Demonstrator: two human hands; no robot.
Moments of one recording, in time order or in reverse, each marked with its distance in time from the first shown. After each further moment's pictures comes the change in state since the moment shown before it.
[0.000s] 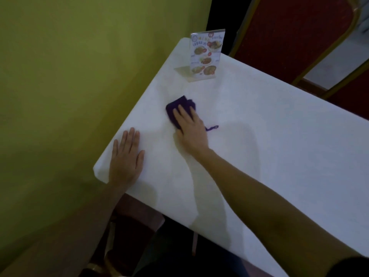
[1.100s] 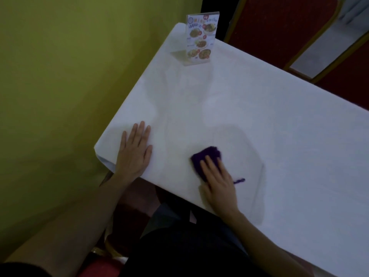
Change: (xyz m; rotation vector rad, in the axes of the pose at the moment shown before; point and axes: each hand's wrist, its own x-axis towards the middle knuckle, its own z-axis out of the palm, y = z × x) left_hand -0.037 0.022 -0.001 0.034 -0.089 0.096; right_hand -0.242 0.025 0.022 -0.031 0.068 0.023
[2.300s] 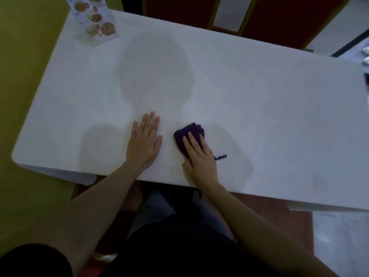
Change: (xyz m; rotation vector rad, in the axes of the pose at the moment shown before) left_hand -0.006 0.212 0.043 0.033 -0.141 0.327; right_hand -0.094 0.076 -0.035 0.075 0.081 0.328
